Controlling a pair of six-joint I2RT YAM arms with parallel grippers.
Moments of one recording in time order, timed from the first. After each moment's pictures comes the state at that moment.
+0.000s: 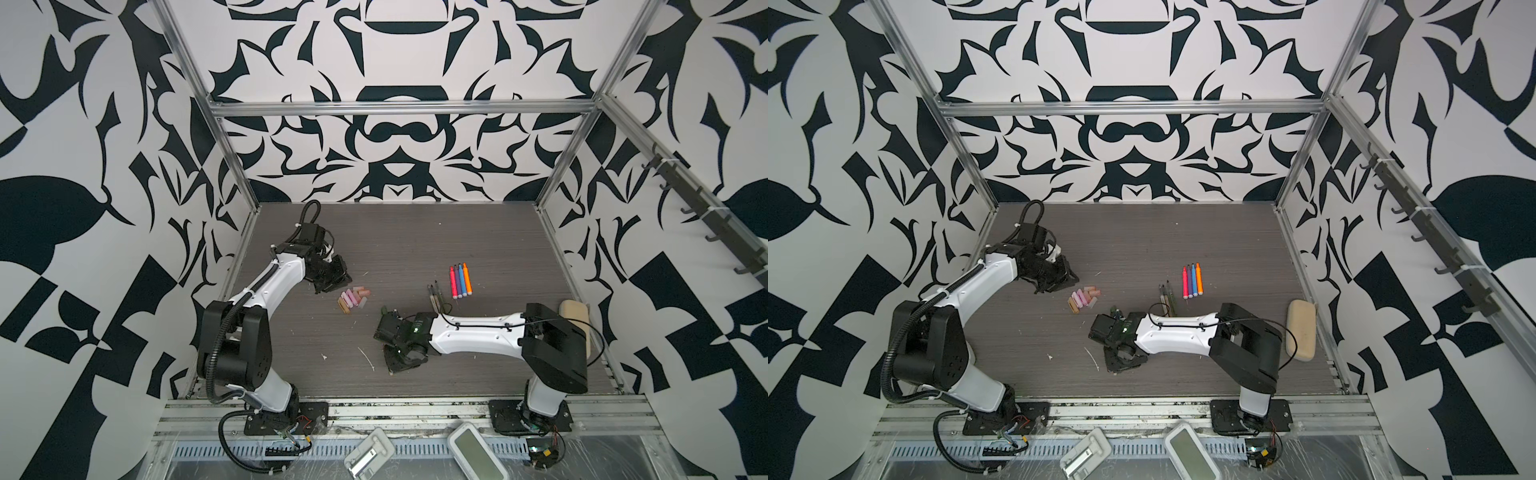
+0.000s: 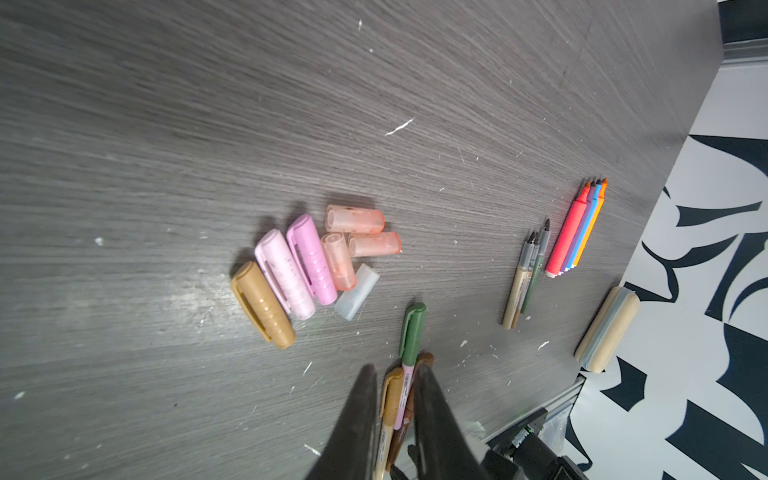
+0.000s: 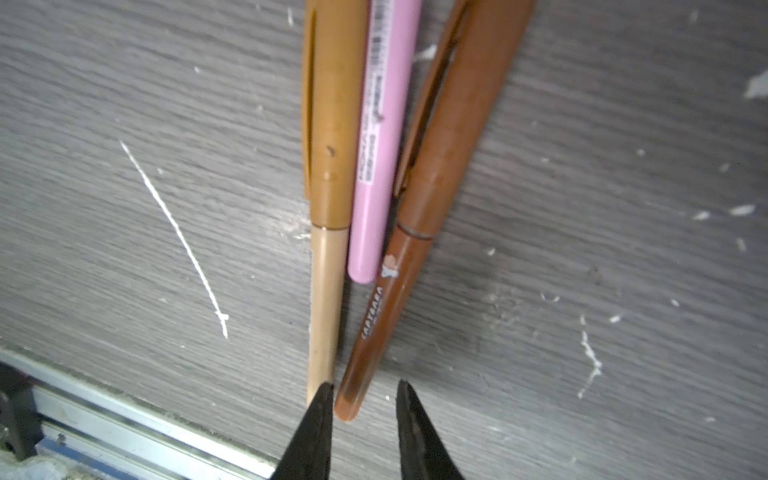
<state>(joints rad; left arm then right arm) -0.21 1.58 1.14 -0.75 0.47 -0.60 1.19 1.77 1.10 -0.67 -0.05 0.93</state>
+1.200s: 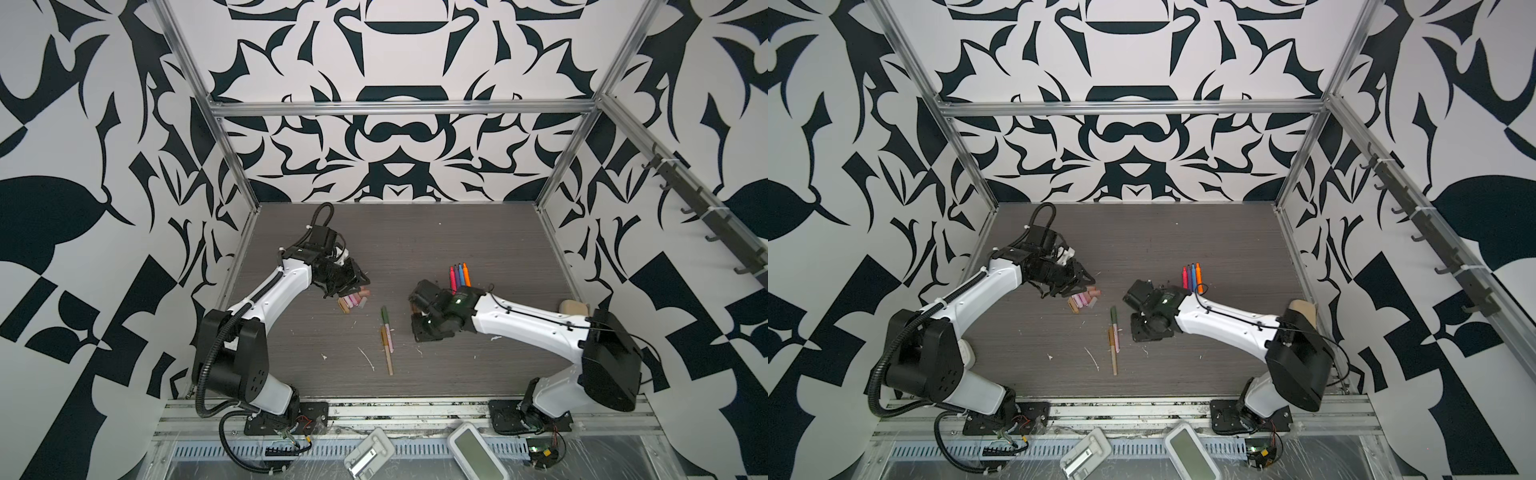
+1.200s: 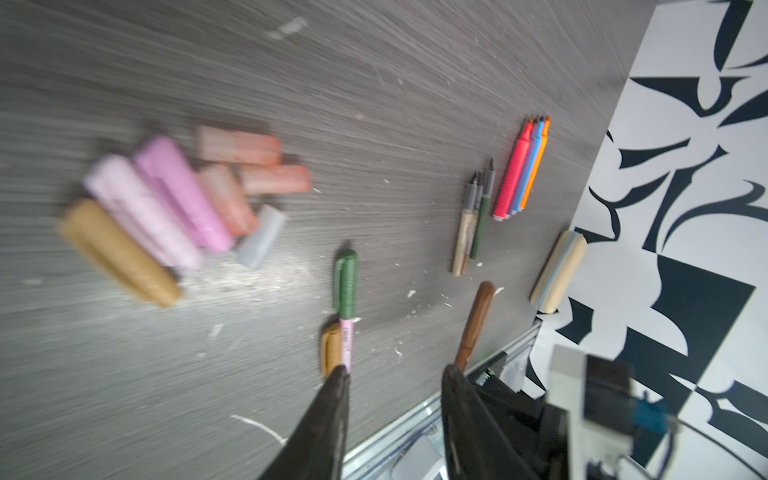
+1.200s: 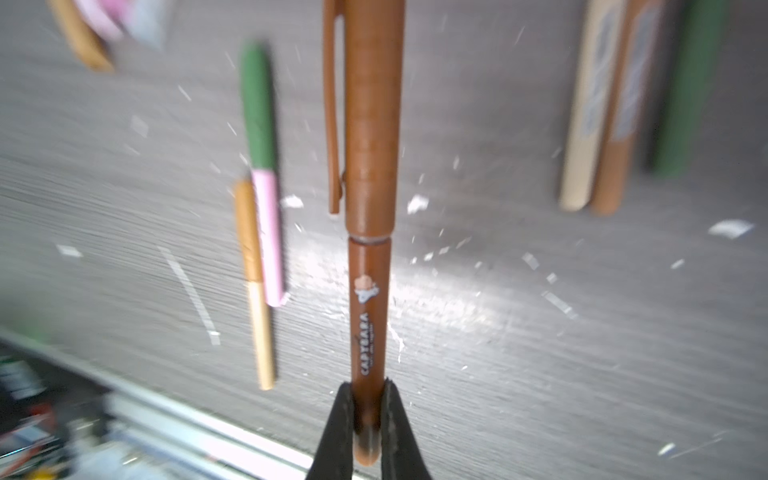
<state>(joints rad) -0.35 1.54 1.13 -0.72 0.60 -0.69 0.92 1.48 1.04 -0.76 -0.08 0.80</state>
